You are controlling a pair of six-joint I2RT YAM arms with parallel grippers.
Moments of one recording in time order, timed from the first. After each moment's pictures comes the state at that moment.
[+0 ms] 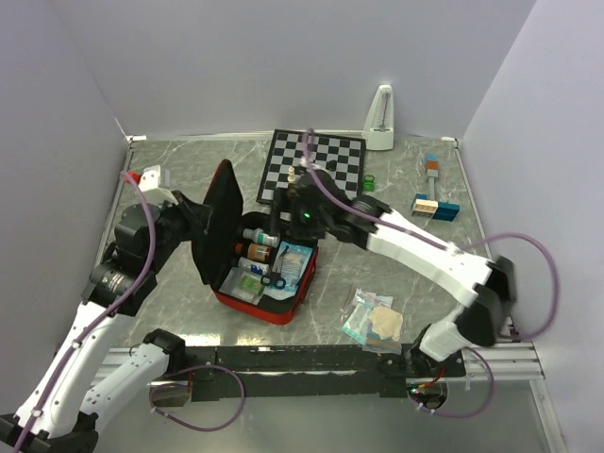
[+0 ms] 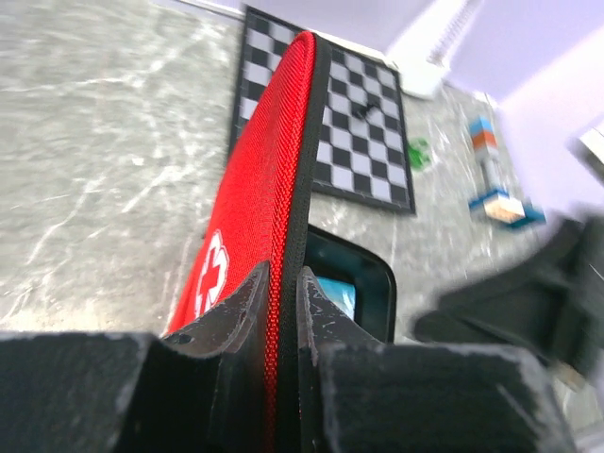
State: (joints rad) left arm -0.41 0.73 0.97 -0.47 -0.11 -0.51; right arm 0.89 1.54 1.47 -0.61 0.02 0.81
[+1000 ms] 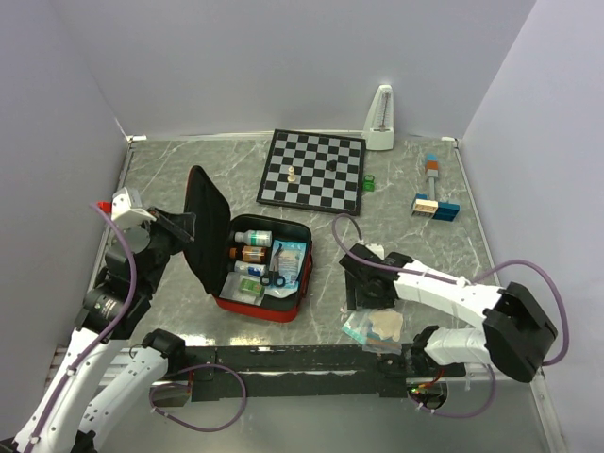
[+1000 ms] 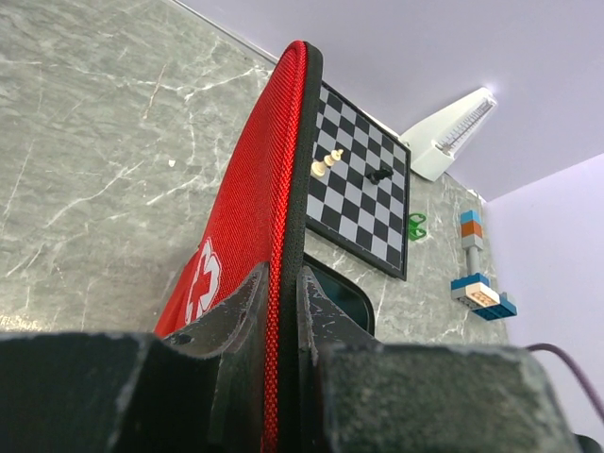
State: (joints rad) left arm -0.41 0.56 0.84 -0.47 -0.33 -0.72; right arm 0.79 1.21 0.66 -0.80 0.20 0.75
